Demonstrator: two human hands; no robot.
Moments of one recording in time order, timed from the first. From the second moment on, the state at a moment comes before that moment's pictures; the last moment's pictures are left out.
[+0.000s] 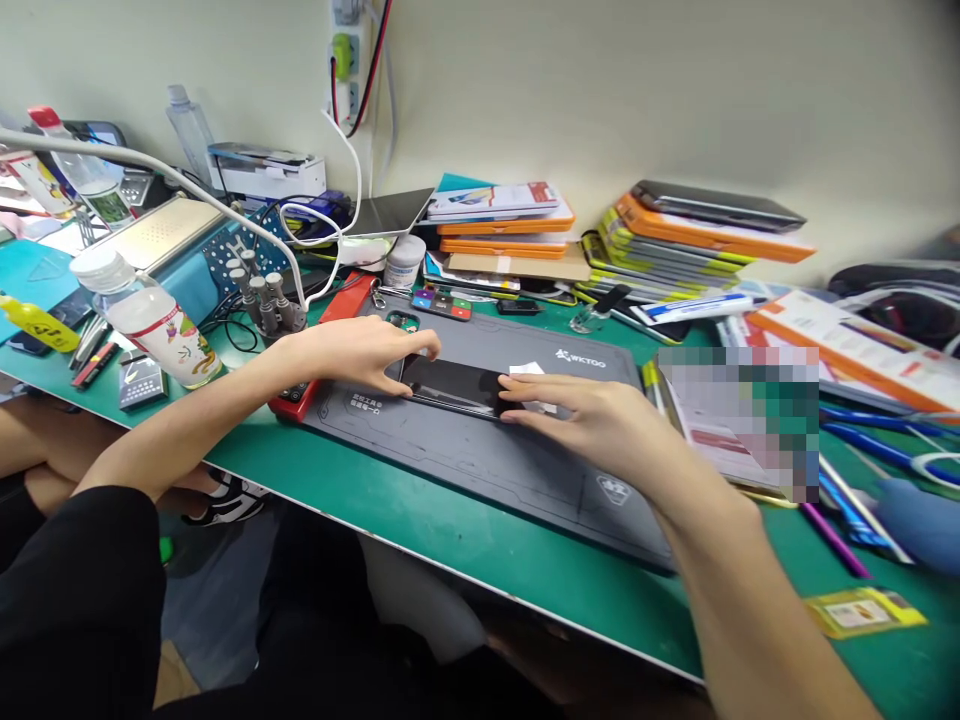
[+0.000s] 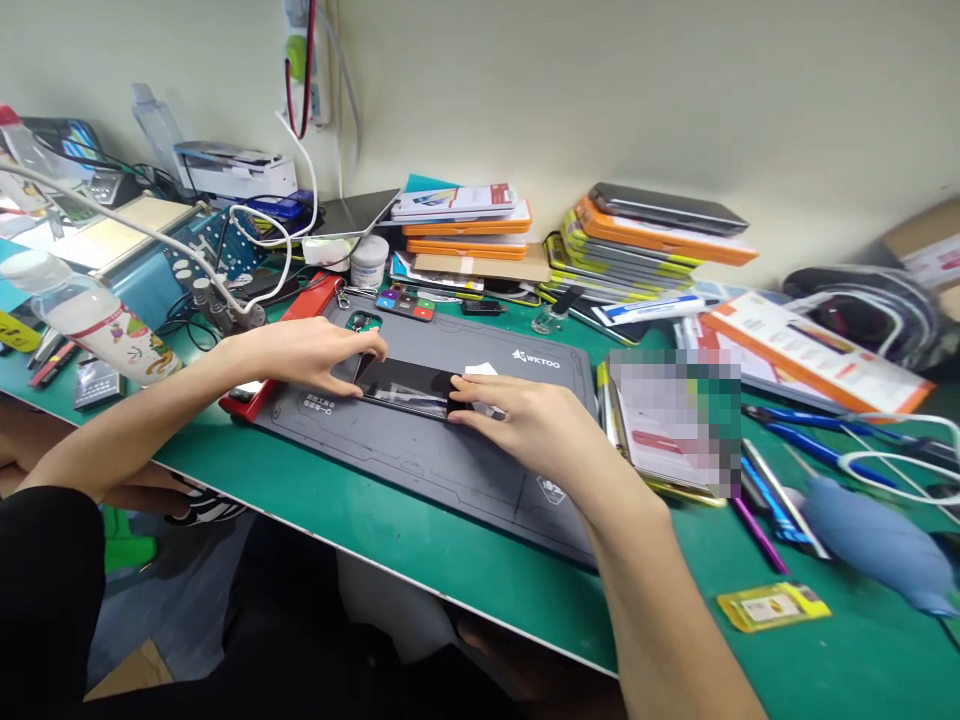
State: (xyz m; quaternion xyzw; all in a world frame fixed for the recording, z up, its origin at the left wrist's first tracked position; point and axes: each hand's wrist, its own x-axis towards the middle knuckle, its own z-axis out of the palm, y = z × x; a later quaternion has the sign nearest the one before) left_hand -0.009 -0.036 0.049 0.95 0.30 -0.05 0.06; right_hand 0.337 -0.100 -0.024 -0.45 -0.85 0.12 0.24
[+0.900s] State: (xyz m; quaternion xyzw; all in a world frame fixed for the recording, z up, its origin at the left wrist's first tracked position) left_hand -0.006 -0.044 0.033 0.96 0.28 0.00 0.08; right_hand 0.352 -0.094 -0.048 -0.44 -0.85 0.12 0.25
